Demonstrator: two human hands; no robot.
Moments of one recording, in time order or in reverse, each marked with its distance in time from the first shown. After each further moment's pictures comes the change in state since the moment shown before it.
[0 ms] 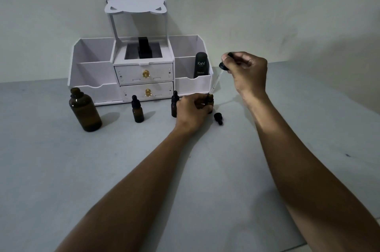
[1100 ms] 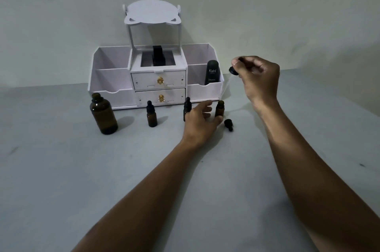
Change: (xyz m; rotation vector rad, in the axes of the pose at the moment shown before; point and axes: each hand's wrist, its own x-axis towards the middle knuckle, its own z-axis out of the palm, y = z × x) left_hand -0.022 0.005 -0.018 0.049 -0.046 -0.066; right_hand -0.006 -0.013 0.005 -0.015 0.009 -0.081
